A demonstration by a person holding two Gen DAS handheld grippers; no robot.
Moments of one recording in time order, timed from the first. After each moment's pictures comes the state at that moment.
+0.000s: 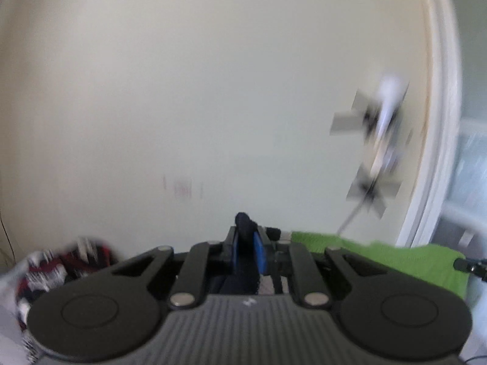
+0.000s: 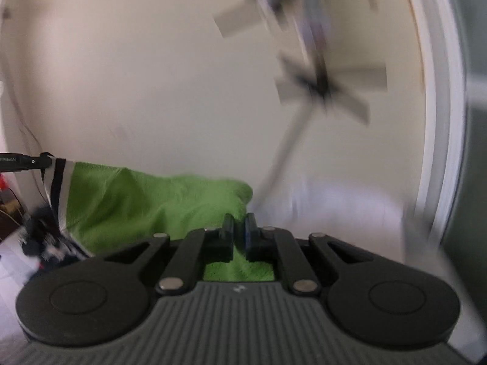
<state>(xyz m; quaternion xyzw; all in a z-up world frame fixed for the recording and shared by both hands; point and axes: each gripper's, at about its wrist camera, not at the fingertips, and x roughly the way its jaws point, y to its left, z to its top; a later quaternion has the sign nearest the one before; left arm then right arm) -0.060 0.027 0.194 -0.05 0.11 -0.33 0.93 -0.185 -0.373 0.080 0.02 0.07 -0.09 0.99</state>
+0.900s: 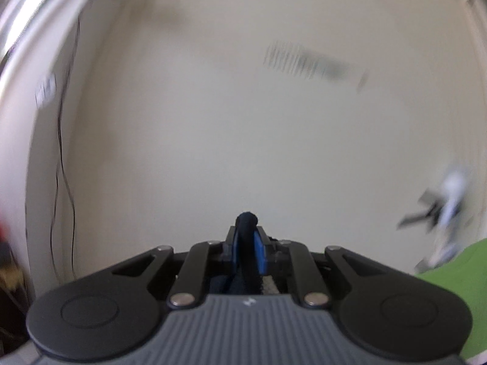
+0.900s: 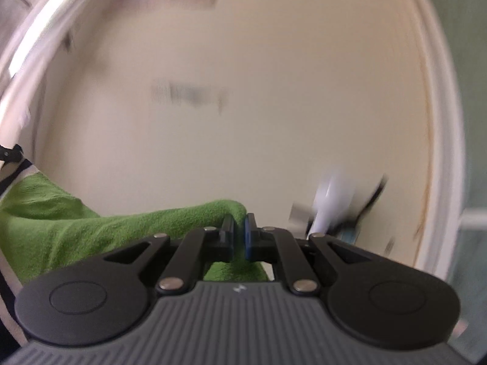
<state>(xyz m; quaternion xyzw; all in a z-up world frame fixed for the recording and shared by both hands) -0.022 0.055 0.238 -0.08 0.07 -0.17 0.98 -0.198 -0.272 0.246 -0.15 -0.08 -0.11 0.98</state>
